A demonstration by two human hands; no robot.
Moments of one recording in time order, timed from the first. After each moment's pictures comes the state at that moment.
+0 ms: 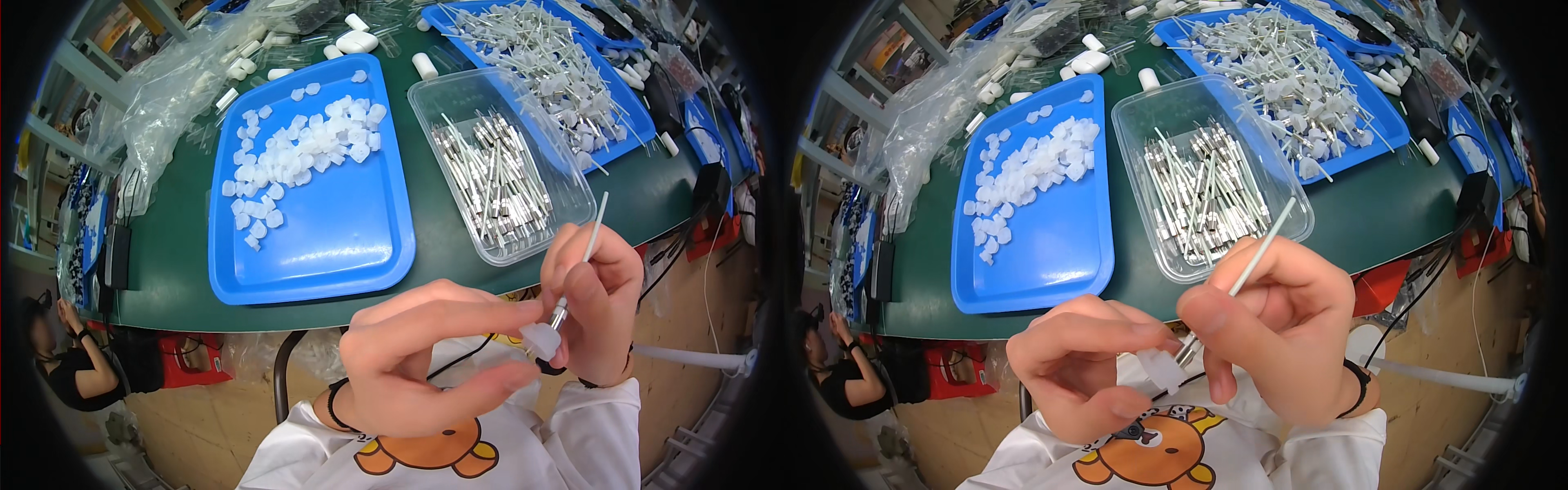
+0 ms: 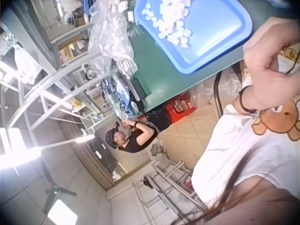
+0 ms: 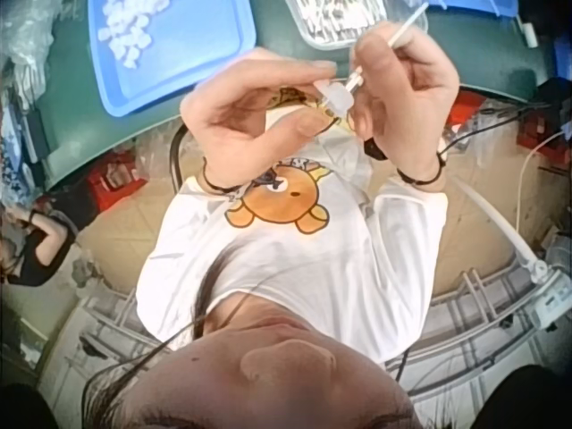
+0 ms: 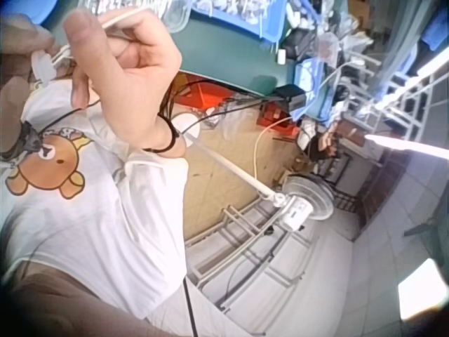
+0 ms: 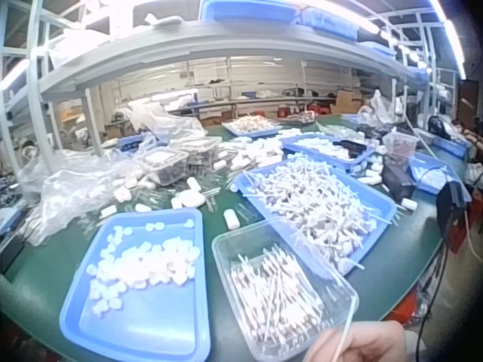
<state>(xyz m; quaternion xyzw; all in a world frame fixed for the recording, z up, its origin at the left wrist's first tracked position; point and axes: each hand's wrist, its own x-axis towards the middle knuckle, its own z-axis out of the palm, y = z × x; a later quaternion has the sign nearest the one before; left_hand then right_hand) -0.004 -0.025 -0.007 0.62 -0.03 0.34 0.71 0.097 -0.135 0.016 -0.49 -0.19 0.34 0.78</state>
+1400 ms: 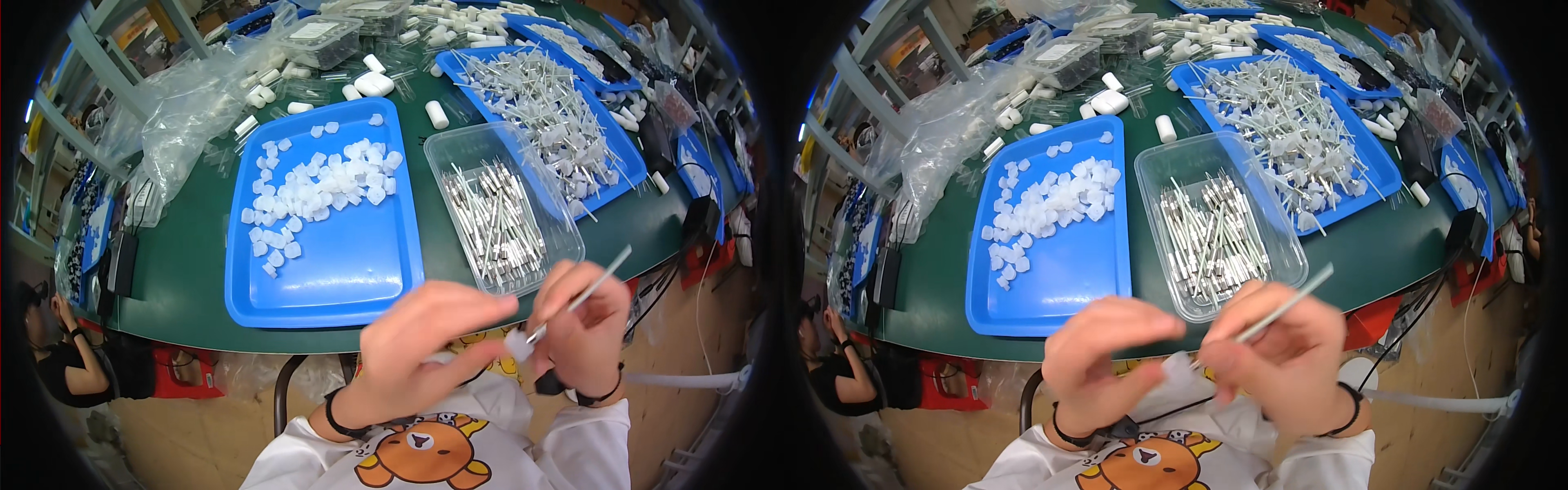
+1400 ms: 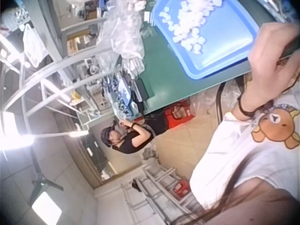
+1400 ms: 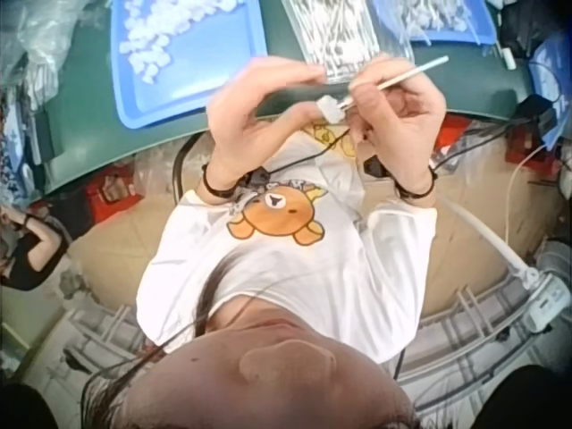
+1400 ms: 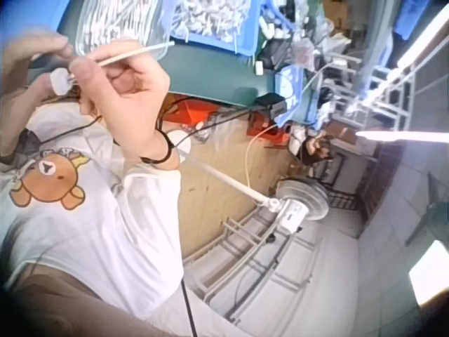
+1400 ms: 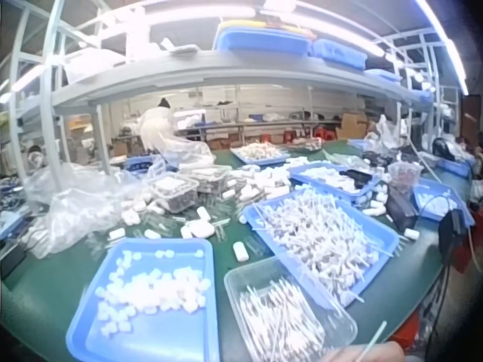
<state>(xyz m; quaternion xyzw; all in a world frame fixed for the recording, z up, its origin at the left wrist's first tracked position) 0.003 -0.003 -0.011 0.75 -0.04 0.40 0.52 0.104 -0.135 0.017 -0.53 -0.29 0.30 0.74</state>
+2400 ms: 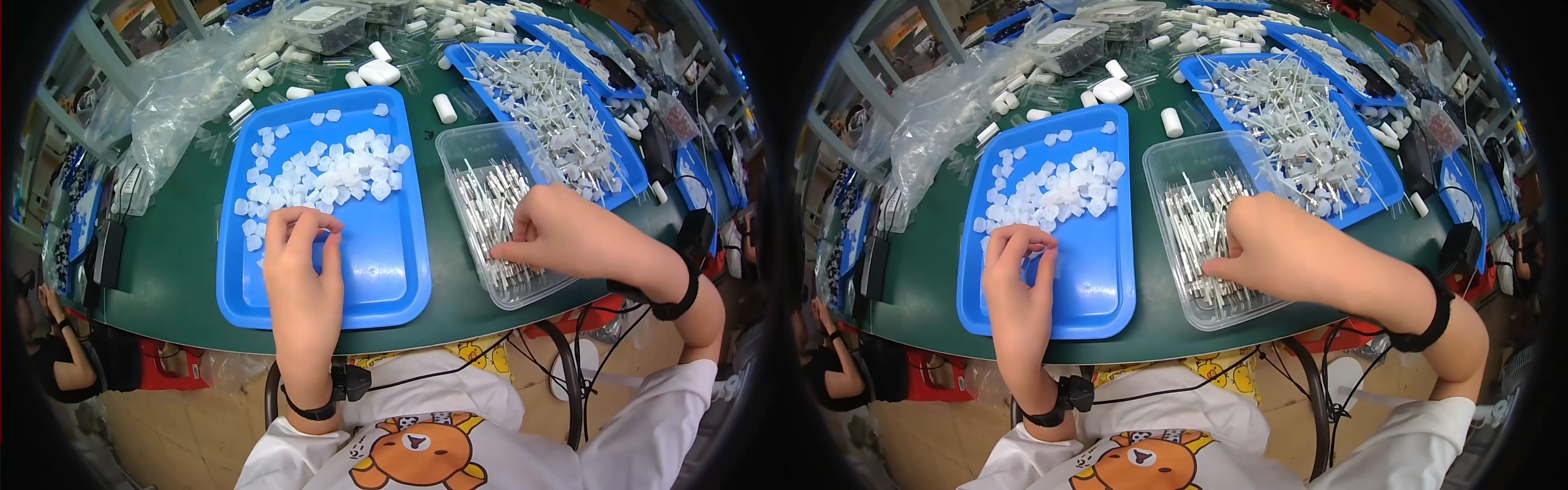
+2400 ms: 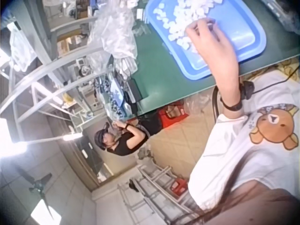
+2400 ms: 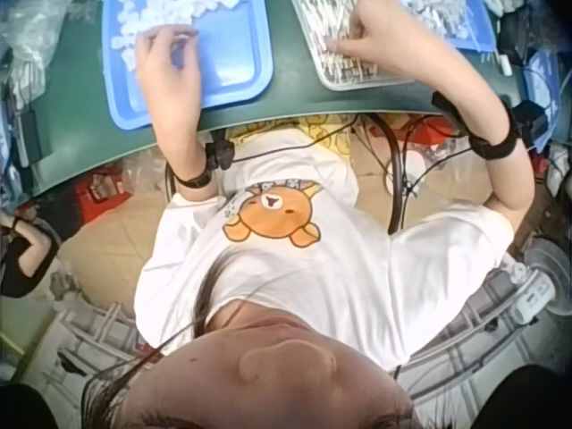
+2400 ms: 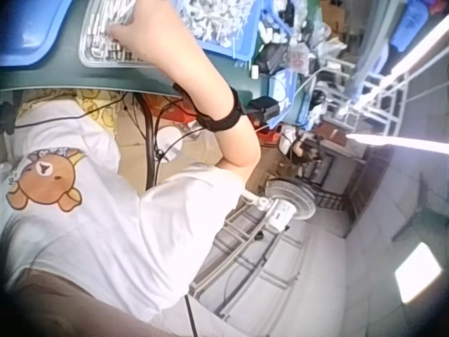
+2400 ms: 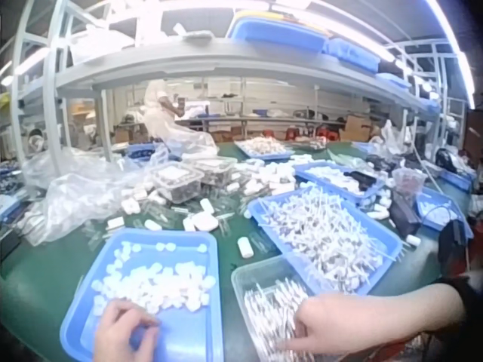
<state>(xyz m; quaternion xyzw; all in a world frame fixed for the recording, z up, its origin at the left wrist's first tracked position) -0.010 0.069 -0.028 0.84 0.32 0.36 0.25 0.183 -0.068 0.038 -0.80 -0.54 0.26 0.05</state>
